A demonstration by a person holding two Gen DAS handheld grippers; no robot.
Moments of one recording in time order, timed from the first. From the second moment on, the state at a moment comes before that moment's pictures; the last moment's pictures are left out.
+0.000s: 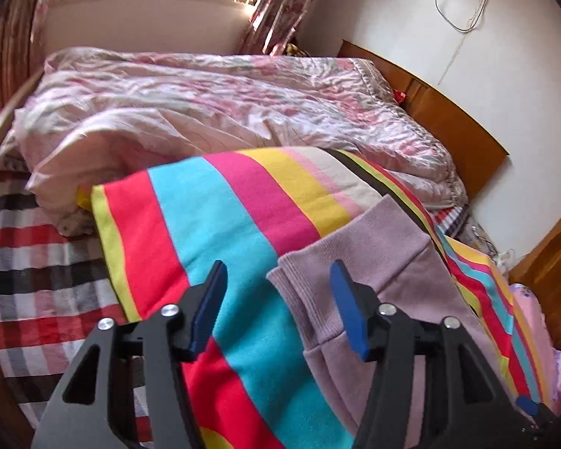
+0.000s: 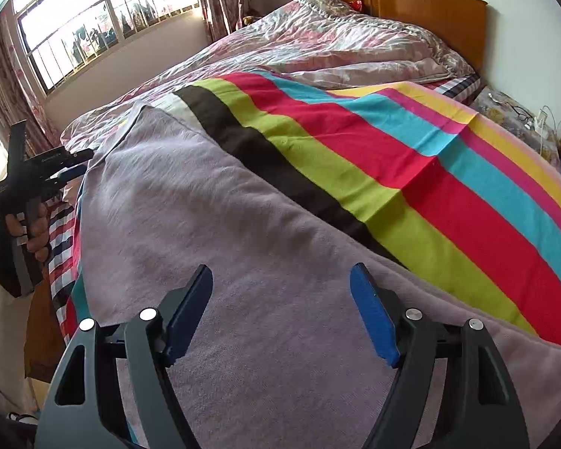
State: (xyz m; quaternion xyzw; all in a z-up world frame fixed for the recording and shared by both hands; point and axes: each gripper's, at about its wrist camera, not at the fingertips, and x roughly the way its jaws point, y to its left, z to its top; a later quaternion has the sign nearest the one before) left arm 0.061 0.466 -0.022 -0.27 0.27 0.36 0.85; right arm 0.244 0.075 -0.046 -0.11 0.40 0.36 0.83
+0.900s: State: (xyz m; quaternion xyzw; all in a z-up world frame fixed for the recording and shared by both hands) left arm 0.261 -0.094 -0.085 0.11 0.45 -0.23 0.86; right arm 0.114 -0.337 -0.079 -0.05 0.45 0.01 0.89
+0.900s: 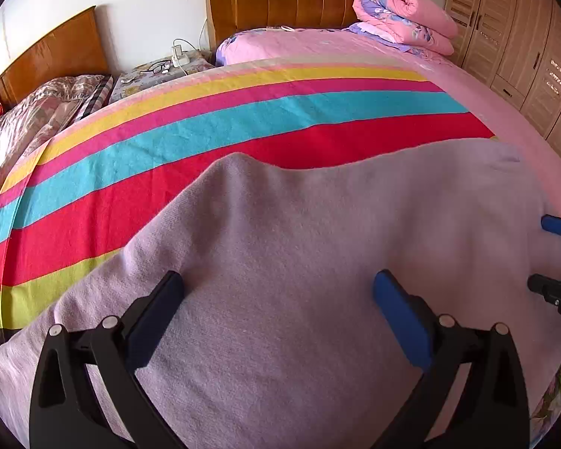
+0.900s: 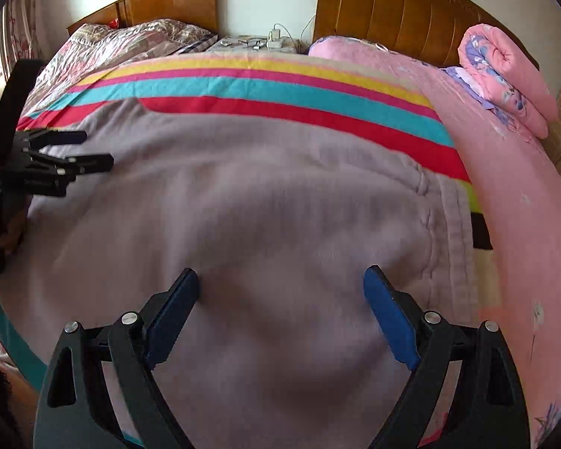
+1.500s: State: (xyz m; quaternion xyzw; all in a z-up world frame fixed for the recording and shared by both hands) left arm 0.261 -0.100 -0.085 0.11 0.45 -0.22 0.86; right arm 0.065 -0.306 -0.071 0.02 0.40 -0.01 0.92
